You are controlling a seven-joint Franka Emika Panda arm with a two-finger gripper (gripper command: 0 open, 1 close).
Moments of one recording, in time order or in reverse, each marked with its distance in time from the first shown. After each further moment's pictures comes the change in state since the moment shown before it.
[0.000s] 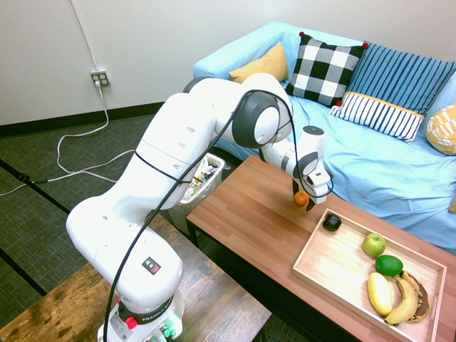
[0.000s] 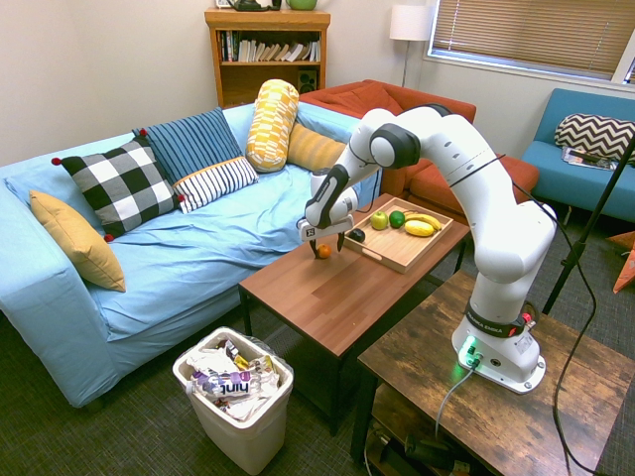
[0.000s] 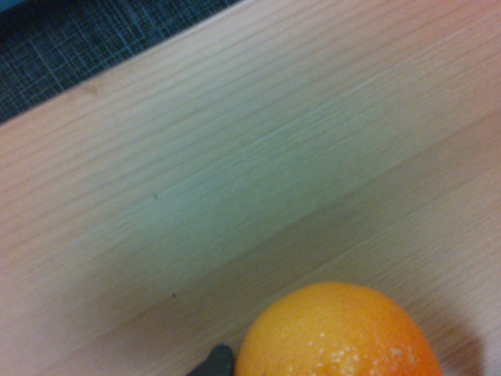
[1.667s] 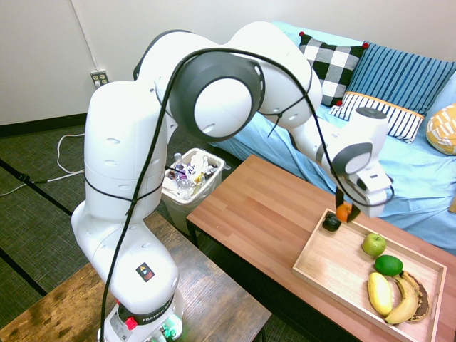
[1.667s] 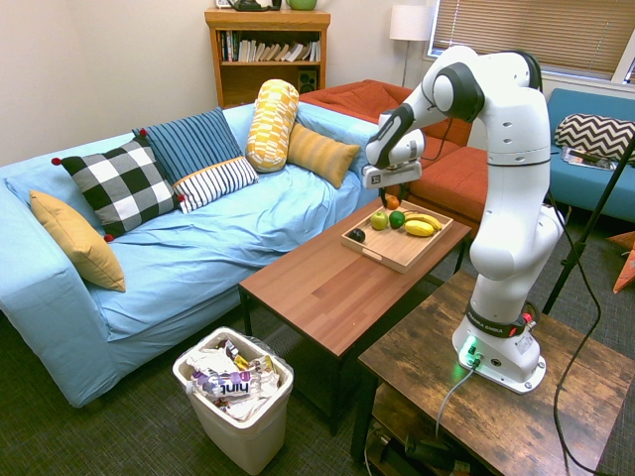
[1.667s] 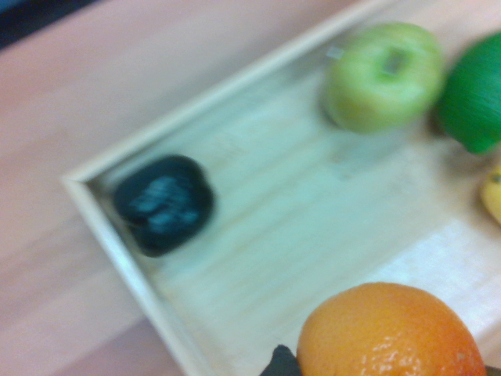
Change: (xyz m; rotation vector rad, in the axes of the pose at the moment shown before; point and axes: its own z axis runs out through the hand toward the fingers) arm 0.162 0.211 -0.155 -0.058 0.030 0.136
